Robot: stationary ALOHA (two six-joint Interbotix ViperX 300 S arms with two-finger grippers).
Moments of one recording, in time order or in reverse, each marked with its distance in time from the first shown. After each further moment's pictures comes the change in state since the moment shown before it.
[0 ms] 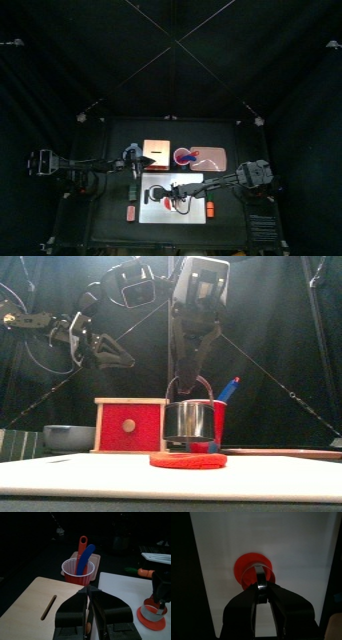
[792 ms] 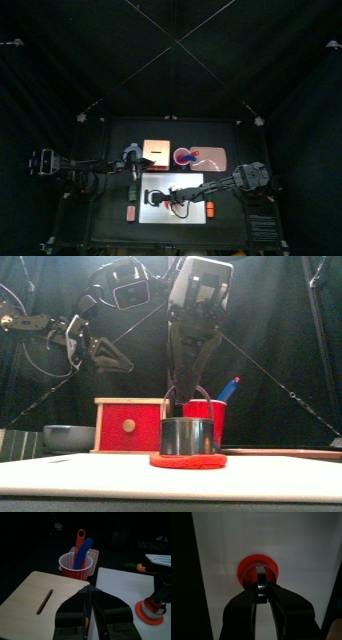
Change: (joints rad) left arm -0.023 0.025 0.009 -0.005 0.000 0.000; right arm 0.018 0.034 -0.021 -0.037 0.008 0.000
